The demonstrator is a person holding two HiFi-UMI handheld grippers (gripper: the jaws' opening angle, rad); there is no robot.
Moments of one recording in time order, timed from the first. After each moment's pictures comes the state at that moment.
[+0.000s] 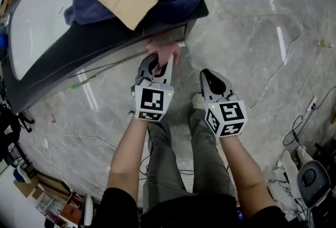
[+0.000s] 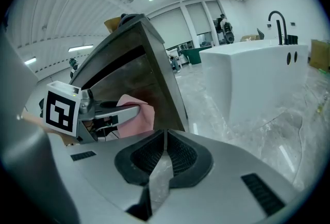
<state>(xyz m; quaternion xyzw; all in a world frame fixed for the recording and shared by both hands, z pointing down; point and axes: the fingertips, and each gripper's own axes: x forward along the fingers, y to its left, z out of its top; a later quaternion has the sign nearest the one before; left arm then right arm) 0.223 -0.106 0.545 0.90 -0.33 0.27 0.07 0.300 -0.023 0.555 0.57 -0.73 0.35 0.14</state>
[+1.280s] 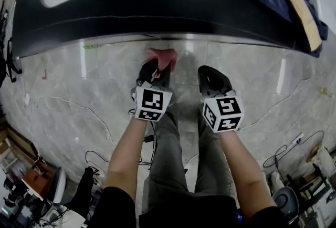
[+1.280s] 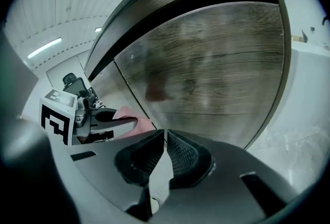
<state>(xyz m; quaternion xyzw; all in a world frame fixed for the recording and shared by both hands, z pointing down) -0.020 -0.075 0.595 0.83 -0.46 0.29 0.15 0.080 -0.051 0.581 0.44 -0.81 0.32 0.22</state>
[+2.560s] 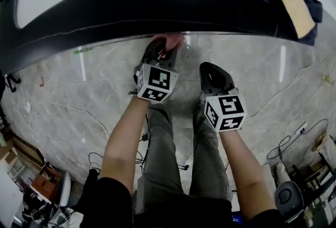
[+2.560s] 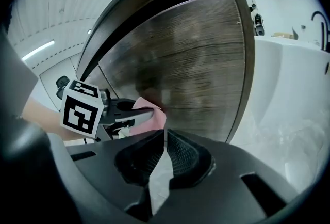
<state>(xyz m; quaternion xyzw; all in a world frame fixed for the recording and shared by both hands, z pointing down) 0.076 -0.129 0.623 0.86 -0.38 0.31 0.10 0.150 -0.053 0.598 0.46 -0.79 0.33 0.22</state>
